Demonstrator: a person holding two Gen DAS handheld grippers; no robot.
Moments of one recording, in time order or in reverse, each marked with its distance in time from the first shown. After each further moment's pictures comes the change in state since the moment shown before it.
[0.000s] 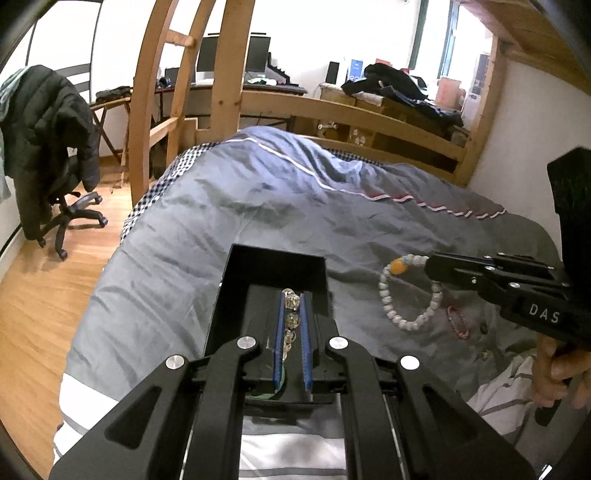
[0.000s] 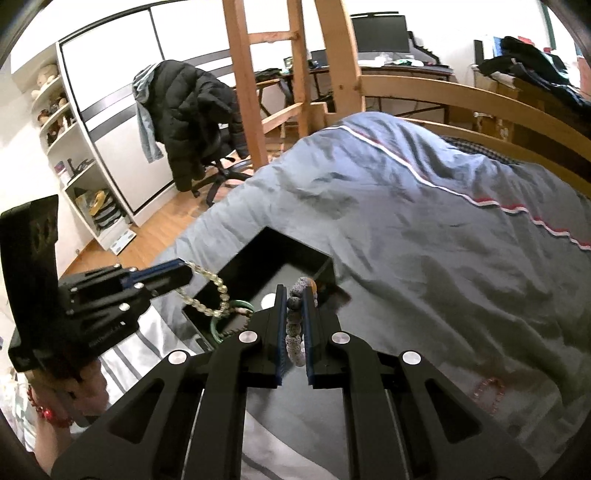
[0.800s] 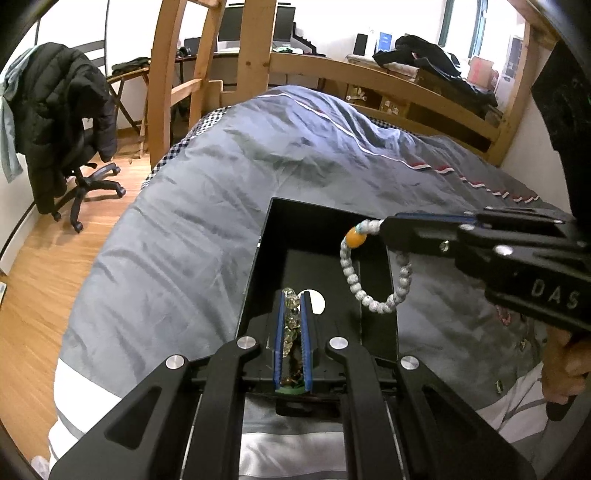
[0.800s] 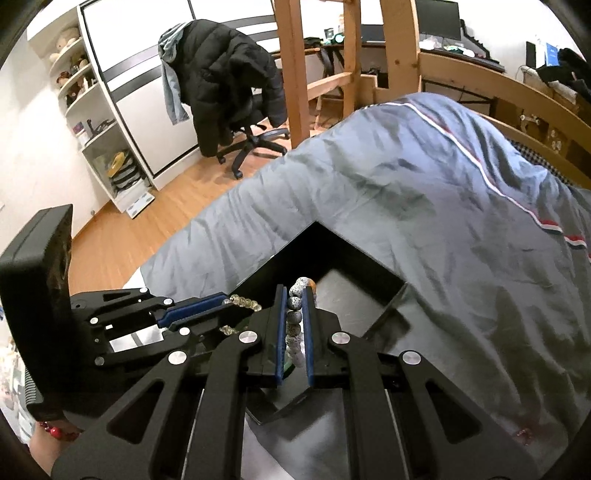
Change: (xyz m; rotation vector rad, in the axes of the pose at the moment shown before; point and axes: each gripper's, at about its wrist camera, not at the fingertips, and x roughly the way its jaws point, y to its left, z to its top) left arm 0.039 0.027 -0.015 -0.038 0.108 0.080; right arm 0.078 0.041 0.026 -0.104 0.122 0.082
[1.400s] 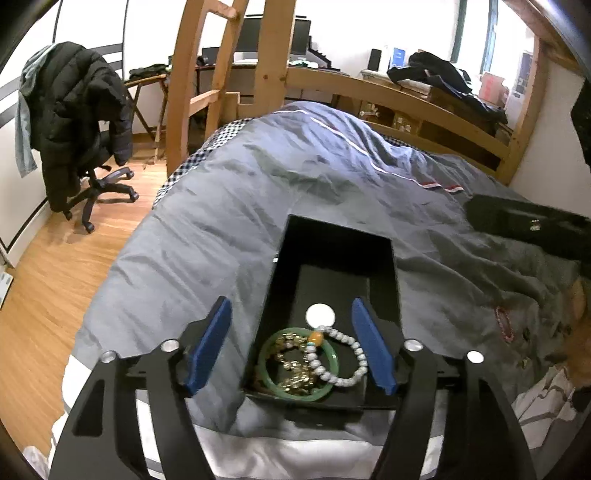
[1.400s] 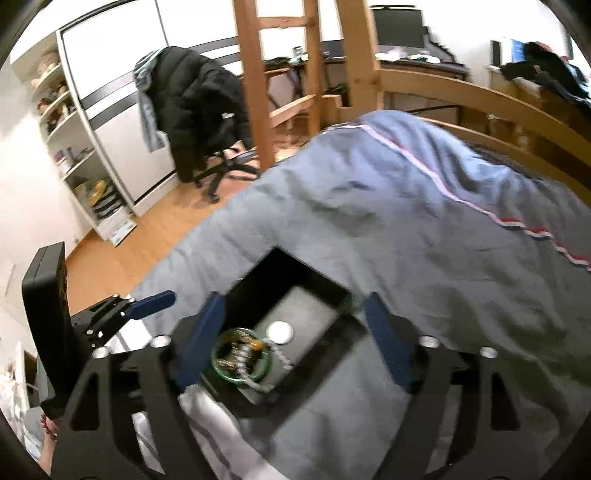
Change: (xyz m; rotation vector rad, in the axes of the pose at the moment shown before) left arm -0.012 -0.001 0.000 -0.034 -0.064 0.038; right arm -0.061 -0.037 -0.001 0.103 -0.093 -0.116
